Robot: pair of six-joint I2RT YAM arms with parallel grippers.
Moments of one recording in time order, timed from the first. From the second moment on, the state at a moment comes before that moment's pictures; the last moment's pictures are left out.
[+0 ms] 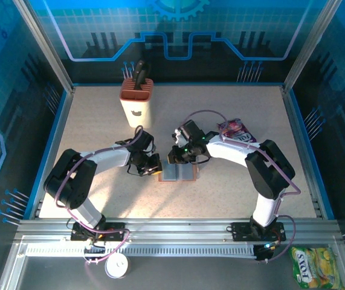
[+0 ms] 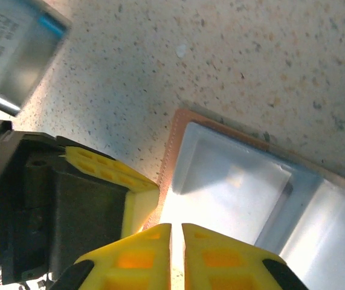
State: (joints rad) left arm -0.46 1.64 0.84 -0.42 0.41 -0.79; right arm 0.68 1.80 1.15 -0.39 -0.45 0.58
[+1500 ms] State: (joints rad) left arm -0.46 1.66 0.82 -0.40 0.41 -0.77; right arm 0.68 1.88 1.10 -0.39 -0.51 0.69
